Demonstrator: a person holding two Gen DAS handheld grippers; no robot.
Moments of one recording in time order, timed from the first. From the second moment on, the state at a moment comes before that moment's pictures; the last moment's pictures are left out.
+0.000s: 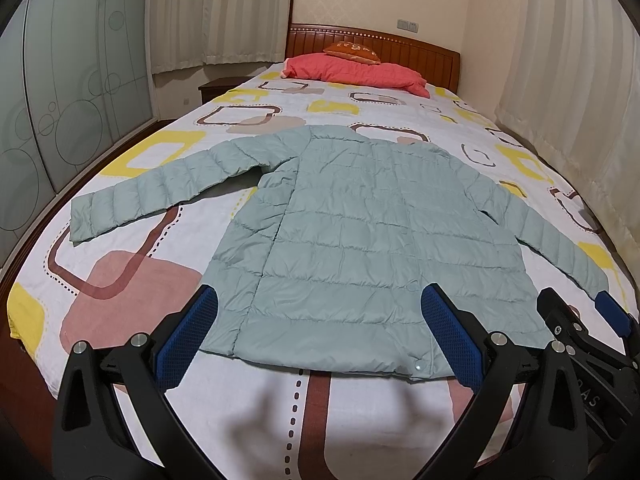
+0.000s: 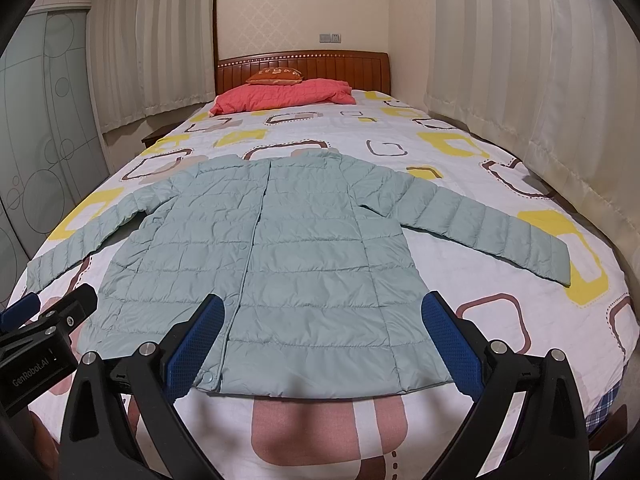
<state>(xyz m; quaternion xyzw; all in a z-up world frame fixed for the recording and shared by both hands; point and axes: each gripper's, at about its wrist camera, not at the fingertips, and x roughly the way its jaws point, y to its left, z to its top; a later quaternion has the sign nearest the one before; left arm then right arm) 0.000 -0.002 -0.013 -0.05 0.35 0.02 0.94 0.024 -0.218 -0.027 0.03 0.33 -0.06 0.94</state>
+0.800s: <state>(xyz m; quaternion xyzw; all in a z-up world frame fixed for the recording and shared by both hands) 0.000 0.000 -0.017 -0.05 0.35 0.02 0.93 0.025 -0.218 -0.028 0.03 0.33 -0.06 0.94</state>
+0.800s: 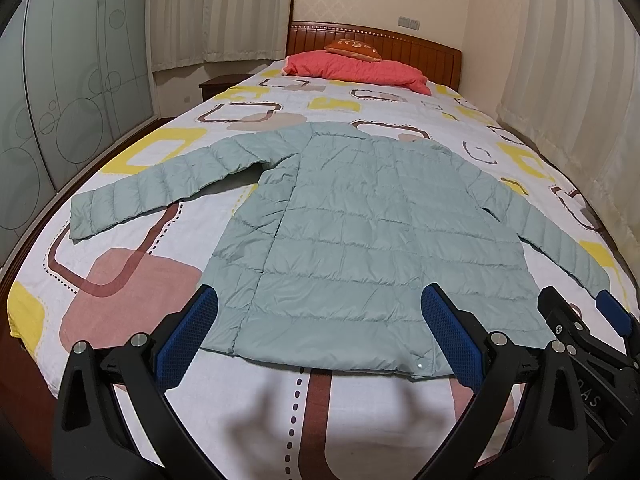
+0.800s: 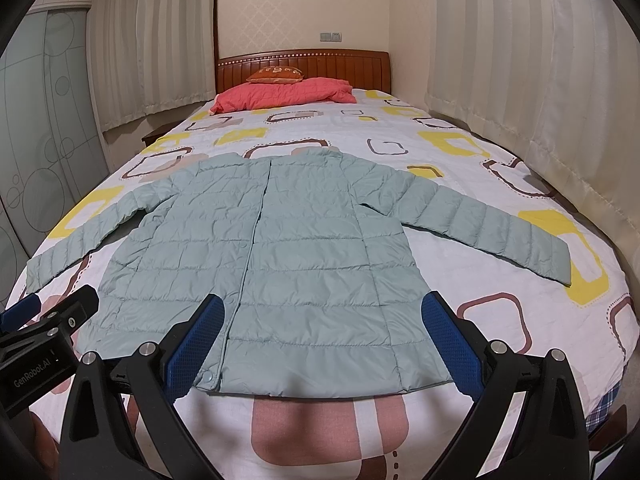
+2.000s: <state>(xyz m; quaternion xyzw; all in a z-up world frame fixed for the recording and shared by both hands) 0.006 0.003 -0.028 -0.05 0.36 0.02 0.93 0.029 -0.214 -0.040 0.04 0.33 -0.06 0.94</state>
